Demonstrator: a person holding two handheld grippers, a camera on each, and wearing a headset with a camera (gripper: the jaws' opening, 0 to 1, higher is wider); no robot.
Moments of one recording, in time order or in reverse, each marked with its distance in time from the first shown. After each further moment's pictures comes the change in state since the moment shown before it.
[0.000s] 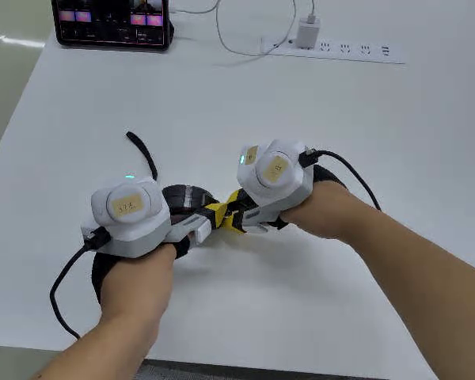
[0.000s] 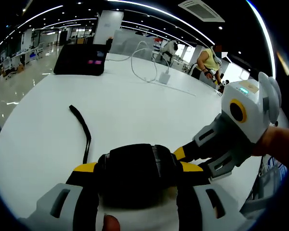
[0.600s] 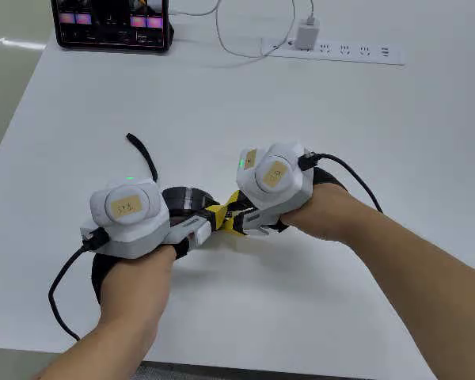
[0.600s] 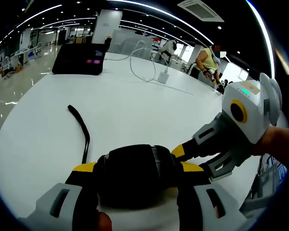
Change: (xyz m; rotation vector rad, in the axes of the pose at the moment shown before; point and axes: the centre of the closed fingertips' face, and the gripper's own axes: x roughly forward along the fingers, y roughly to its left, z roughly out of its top) left arm 0.002 0.000 0.001 0.000 0.008 -0.015; right arm -0.002 -0.002 -0.002 -0.011 0.008 -0.017
